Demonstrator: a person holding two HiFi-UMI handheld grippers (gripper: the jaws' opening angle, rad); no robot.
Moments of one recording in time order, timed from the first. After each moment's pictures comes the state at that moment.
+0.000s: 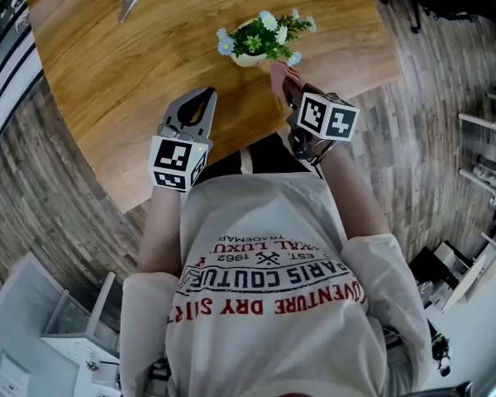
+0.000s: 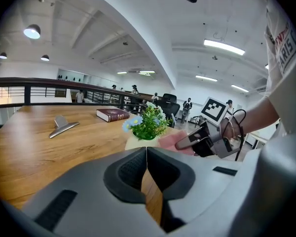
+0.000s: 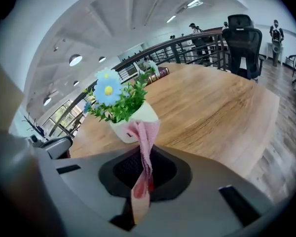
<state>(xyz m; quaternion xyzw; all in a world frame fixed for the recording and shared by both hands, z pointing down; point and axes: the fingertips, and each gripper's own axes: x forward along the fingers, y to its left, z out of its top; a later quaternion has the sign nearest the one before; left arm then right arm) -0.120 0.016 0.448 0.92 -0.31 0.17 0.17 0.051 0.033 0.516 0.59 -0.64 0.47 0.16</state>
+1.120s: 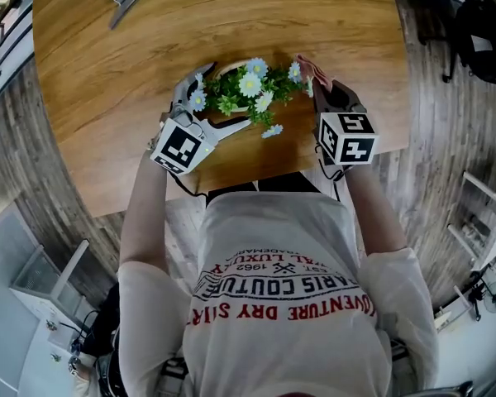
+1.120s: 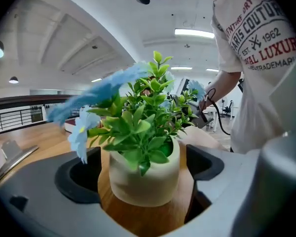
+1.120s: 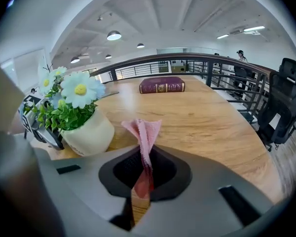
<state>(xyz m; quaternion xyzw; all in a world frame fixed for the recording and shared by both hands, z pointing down) -0.003 -0.065 0.503 0.96 -0.22 0.19 0.04 0.150 -0.092 0.540 0.50 -0.76 0.28 0.30</state>
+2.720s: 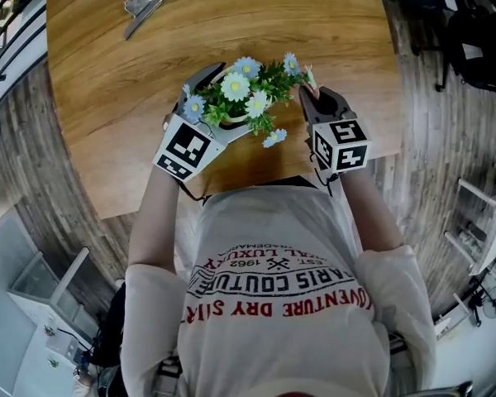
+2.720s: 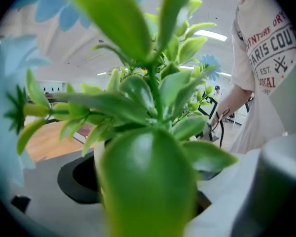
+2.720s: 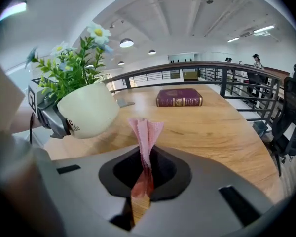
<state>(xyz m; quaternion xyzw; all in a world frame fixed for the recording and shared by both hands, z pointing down) -0.003 -0.089 0.440 0.95 -0.23 0.21 0.08 0.109 -0.099 0.498 0.45 -0.81 0.26 0.27</state>
